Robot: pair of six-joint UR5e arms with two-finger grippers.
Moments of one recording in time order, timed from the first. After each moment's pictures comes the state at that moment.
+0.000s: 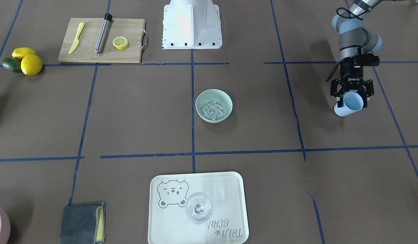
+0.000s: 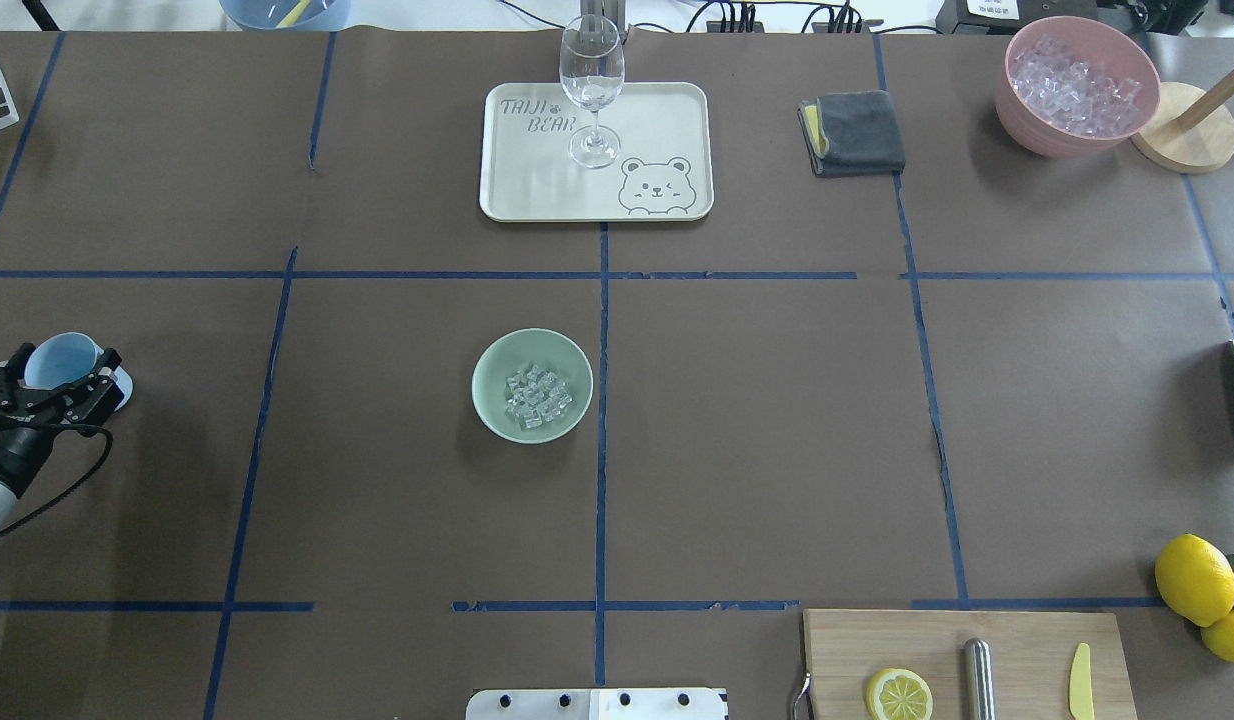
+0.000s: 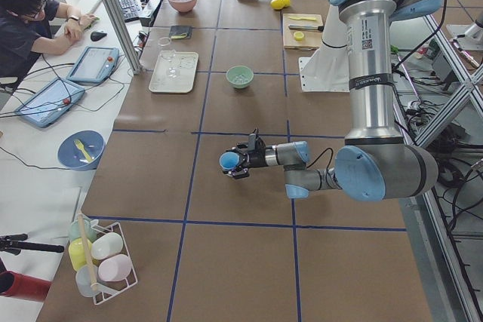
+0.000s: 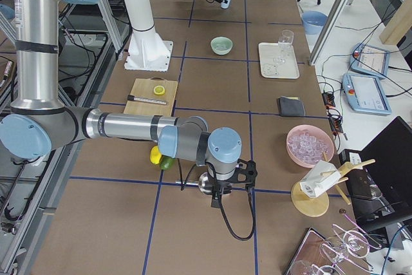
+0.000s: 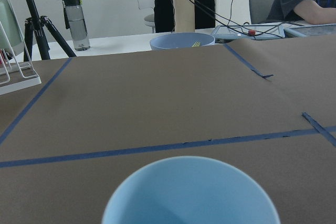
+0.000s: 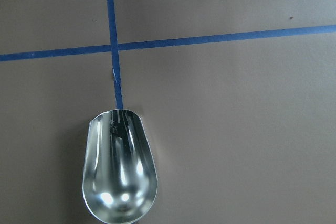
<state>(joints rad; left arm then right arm) -0.33 -1.38 -1.42 -3.15 -0.62 -1.07 1.68 -1.65 1.66 -1.69 2.32 -0.06</state>
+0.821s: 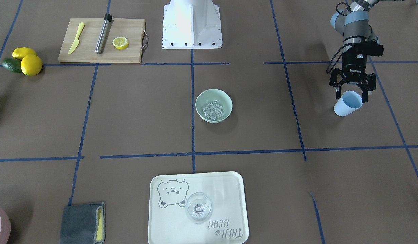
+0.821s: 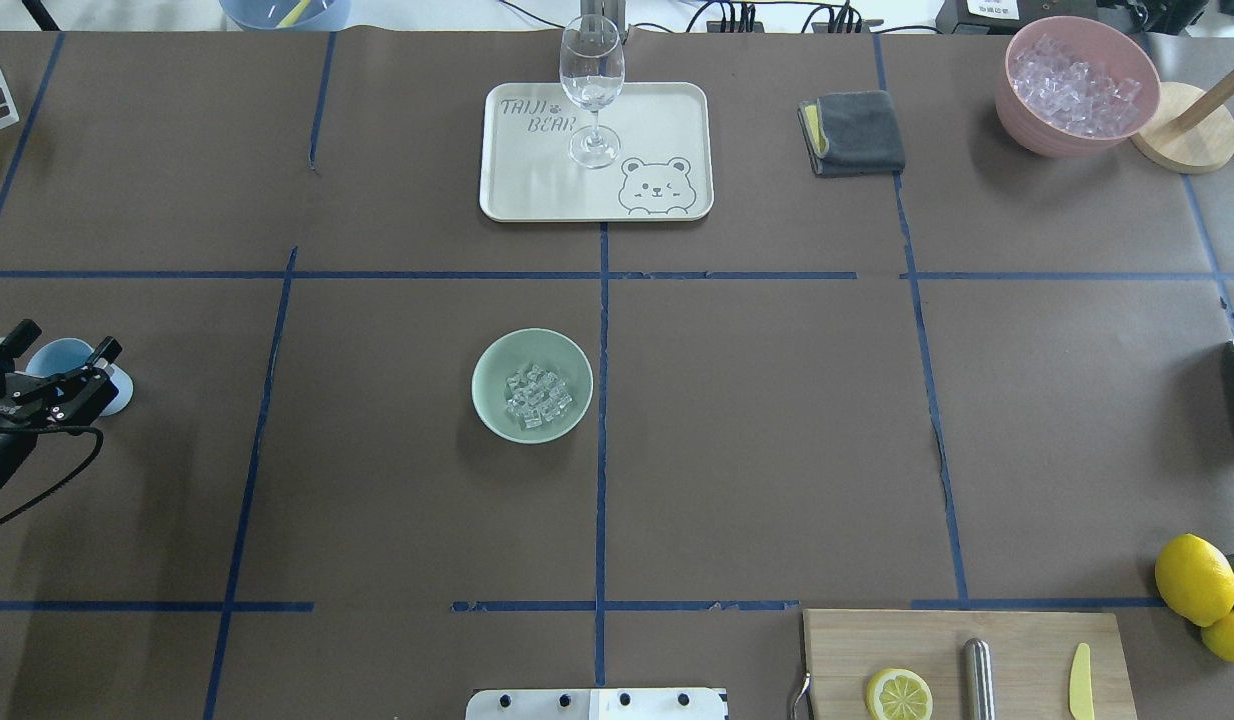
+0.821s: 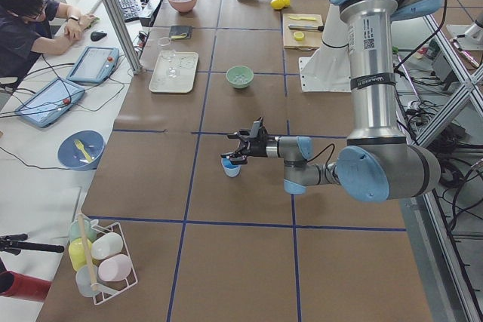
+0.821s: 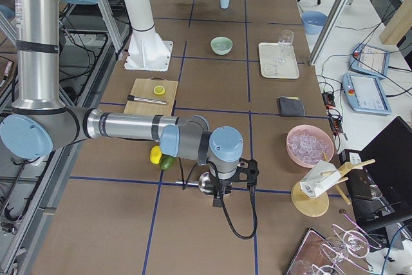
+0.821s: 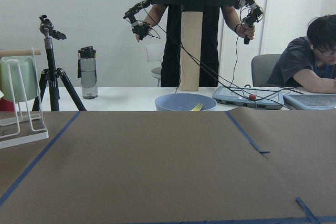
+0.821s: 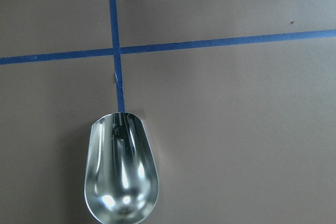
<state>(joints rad) -0.37 -1.37 -1.48 -3.35 -0.75 -0.79 1.68 -1.64 1.65 -1.69 2.32 -0.06</state>
